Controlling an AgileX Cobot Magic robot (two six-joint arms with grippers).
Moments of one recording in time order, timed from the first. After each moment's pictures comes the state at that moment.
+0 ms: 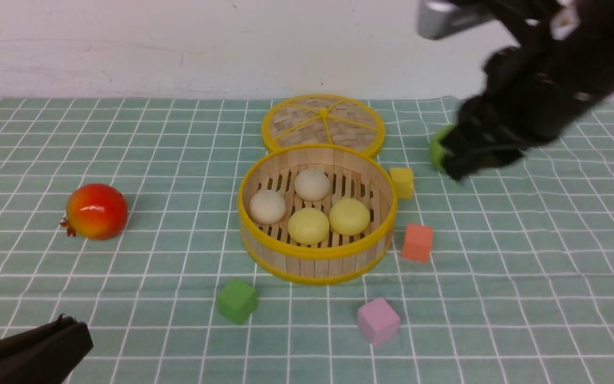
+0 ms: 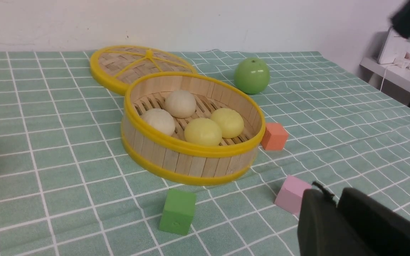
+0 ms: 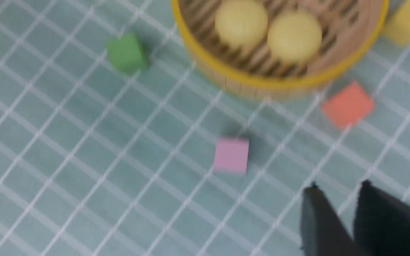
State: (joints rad) right arm 0.46 1.48 -1.59 0.17 1.23 -0.13; left arm -0.55 0.33 -0.26 -0.12 0.12 -0.12
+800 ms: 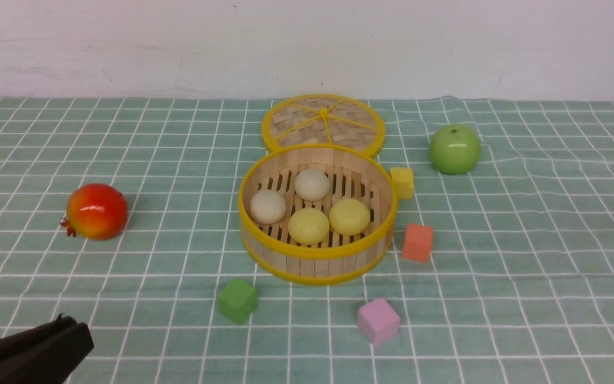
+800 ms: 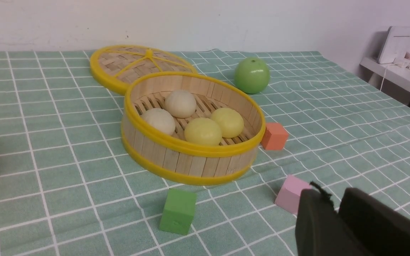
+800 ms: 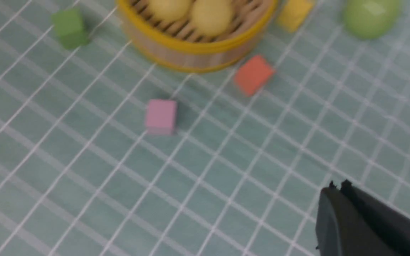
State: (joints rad) right arm 0.40 0.88 -1.11 -0.01 1.01 -0.13; left arm -0.55 0.33 -0.26 -0.12 0.12 -0.12
